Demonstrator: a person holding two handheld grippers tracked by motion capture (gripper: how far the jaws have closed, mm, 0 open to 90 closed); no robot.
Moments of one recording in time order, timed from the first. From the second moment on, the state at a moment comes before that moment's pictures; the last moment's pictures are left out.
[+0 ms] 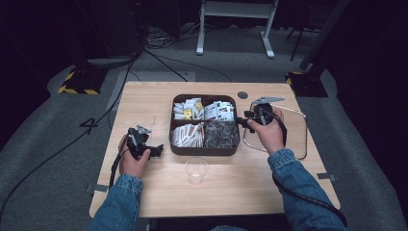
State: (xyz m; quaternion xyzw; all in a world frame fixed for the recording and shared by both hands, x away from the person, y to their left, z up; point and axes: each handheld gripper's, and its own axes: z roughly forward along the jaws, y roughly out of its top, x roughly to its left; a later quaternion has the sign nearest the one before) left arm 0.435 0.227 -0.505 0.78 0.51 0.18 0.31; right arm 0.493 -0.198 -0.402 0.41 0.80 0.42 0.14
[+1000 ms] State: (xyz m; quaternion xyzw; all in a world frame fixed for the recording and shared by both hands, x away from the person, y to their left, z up) left arm 0.433 0.226 -0.505 0.78 0.52 0.18 0.30; right arm 0.493 -0.129 -0.440 0.35 0.86 0.36 0.09
